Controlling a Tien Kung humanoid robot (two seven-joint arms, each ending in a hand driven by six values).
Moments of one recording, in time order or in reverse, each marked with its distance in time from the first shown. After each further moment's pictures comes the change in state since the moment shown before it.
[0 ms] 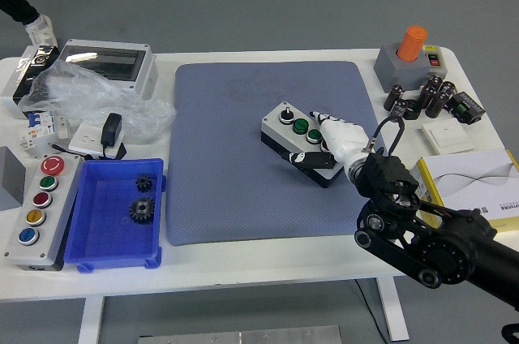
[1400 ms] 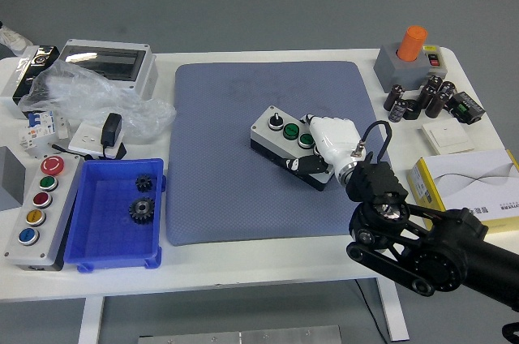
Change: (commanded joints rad) left arm -0.006 0.000 -0.006 0.000 0.004 0.006 -0.008; right arm 0.034 0.001 -0.114 0.011 -0.095 -0.093 -0.007
